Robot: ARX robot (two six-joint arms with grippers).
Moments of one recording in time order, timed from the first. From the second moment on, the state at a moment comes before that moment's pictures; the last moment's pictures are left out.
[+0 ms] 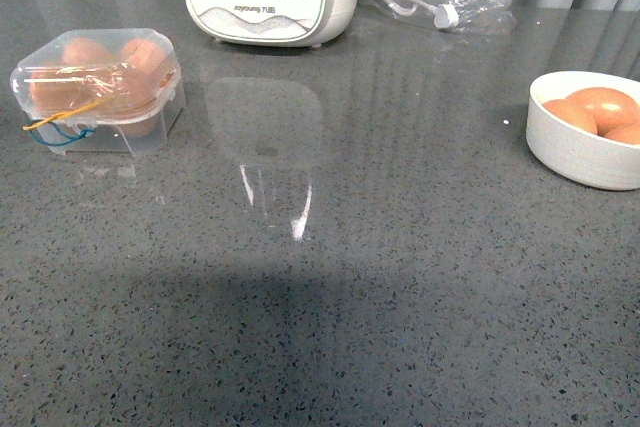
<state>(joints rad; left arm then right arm) -0.16 1.08 0.79 0.08 -0.18 0.01 0.00 0.00 0.01 0.00 0.00 0.00</state>
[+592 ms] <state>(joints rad) -0.16 0.75 0.72 -0.14 -0.24 0.02 0.00 0.00 0.01 0.00 0.00 0.00</state>
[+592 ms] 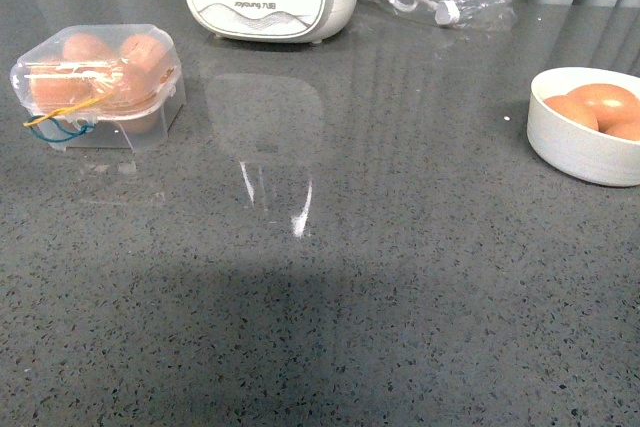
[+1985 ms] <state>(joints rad) 0.00 0.22 0.04 0.17 0.00 0.00 0.00 0.00 0.01 0.00 0.00 0.00</state>
